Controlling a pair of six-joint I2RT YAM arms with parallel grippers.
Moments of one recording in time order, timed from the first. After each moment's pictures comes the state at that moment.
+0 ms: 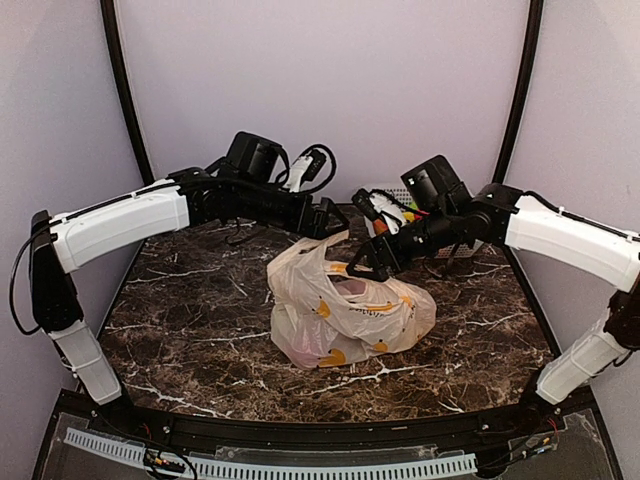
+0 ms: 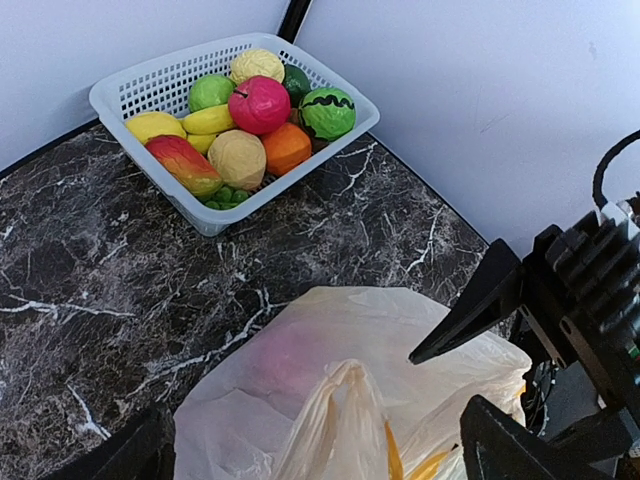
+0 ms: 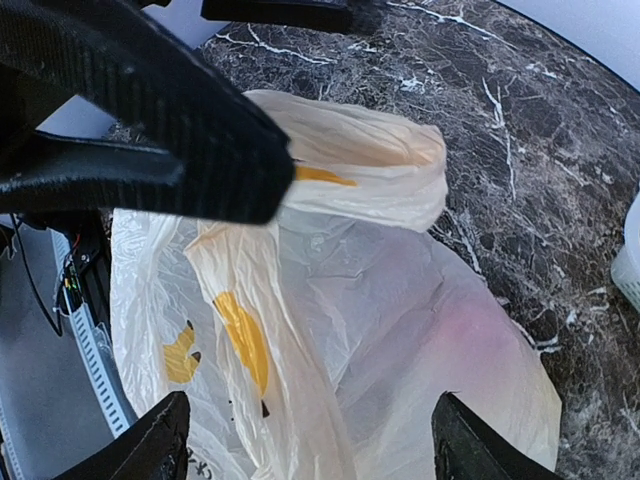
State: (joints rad) left arm -0.80 1.69 1.58 -0.44 0.27 -0.28; right arm 0.83 1.44 1.33 -0.65 -0.30 0.13
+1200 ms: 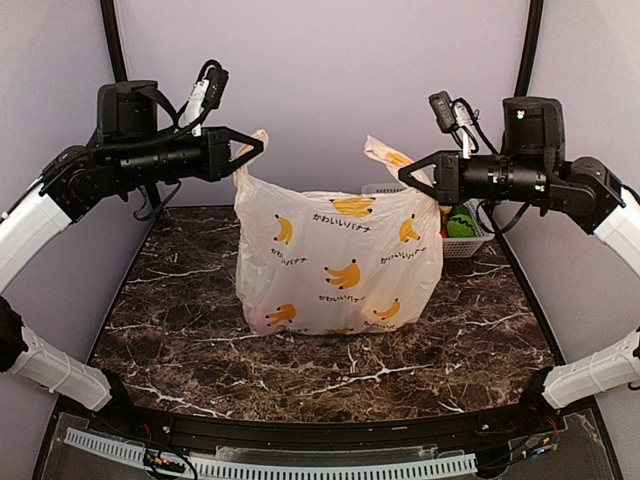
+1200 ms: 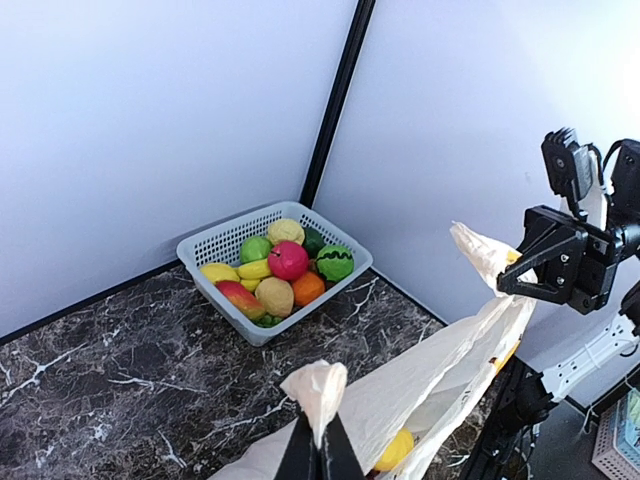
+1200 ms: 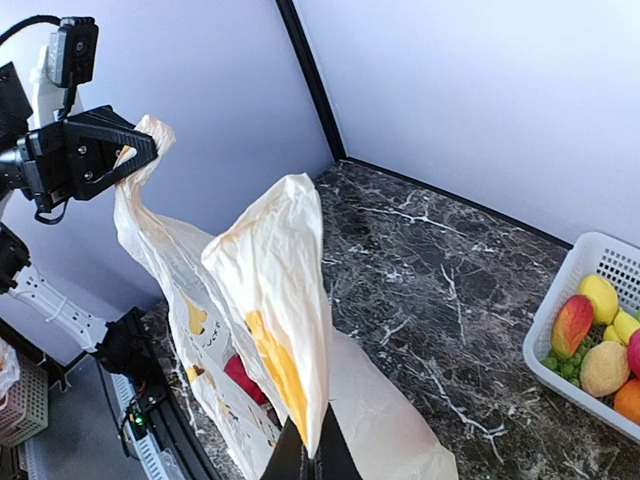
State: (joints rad) left arm -0.78 1.31 1.61 -0.53 0.09 -0.24; right arm 0.79 1.19 1.49 -0.62 -0.17 0.26
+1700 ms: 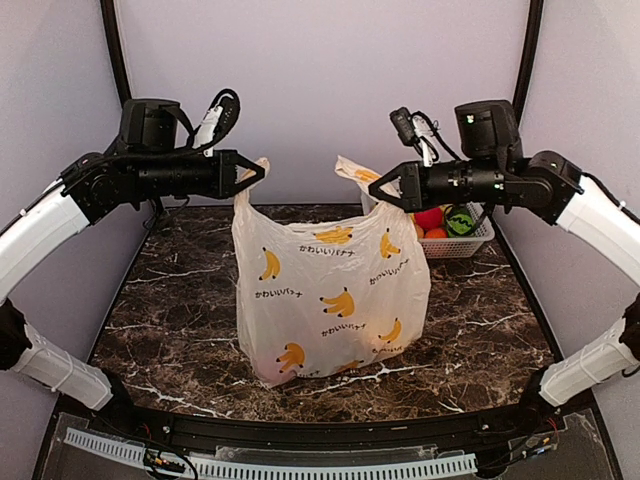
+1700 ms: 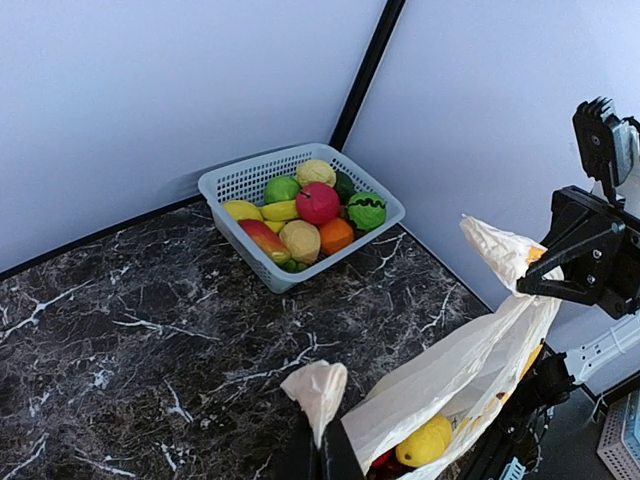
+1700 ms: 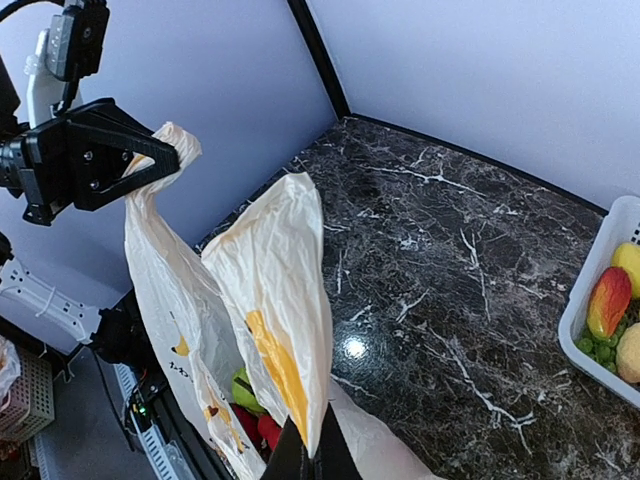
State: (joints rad) left arm -0.74 1.30 1.53 -0.57 0.12 -0.29; right arm 0.83 1.30 1.52 -0.61 -0.22 0.31
